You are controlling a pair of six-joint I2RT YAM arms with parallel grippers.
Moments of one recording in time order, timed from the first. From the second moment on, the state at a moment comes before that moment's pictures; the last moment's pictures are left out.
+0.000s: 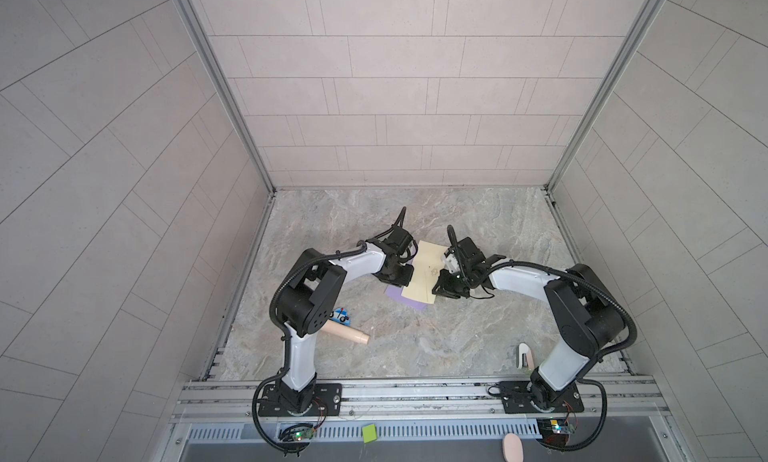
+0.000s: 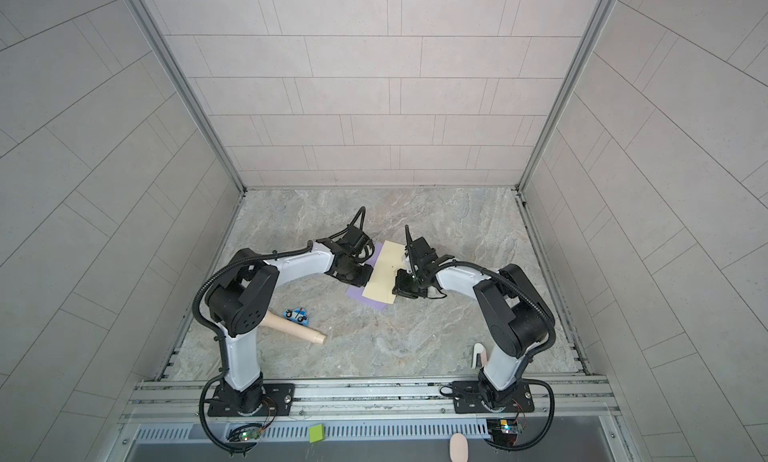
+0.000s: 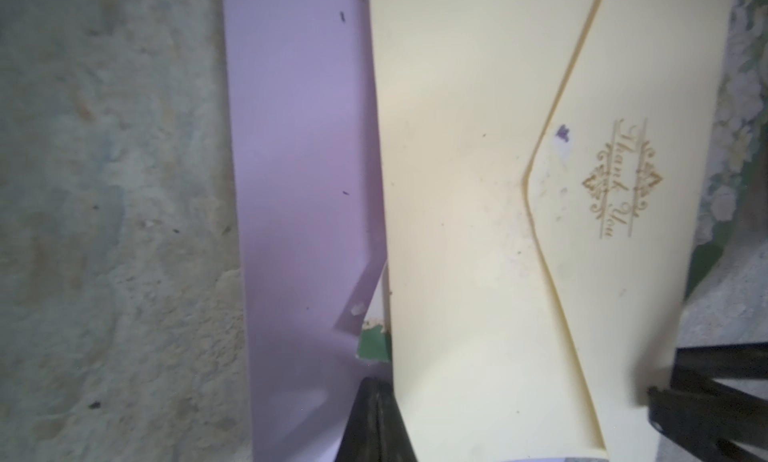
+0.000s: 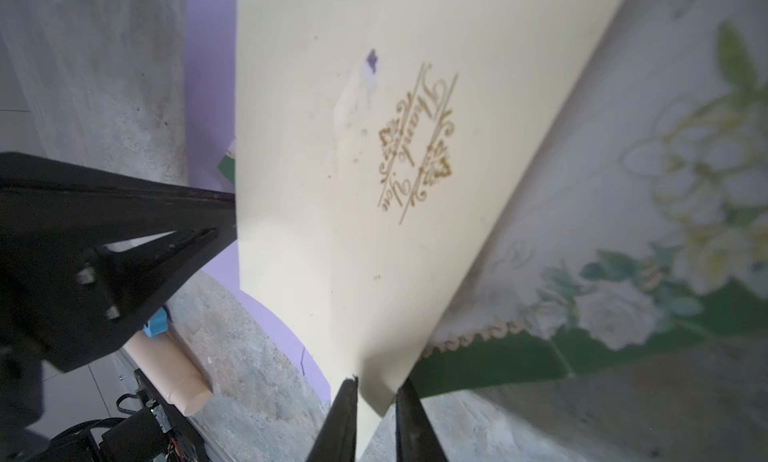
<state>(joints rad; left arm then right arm) -0.62 1.95 1.25 -0.54 0.17 -0.26 0.48 1.71 0.91 -0.32 -0.43 0.67</state>
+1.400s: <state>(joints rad) -0.62 1.90 1.23 -0.54 0.18 -0.28 0.48 1.65 1.03 -0.27 -0.37 0.65</state>
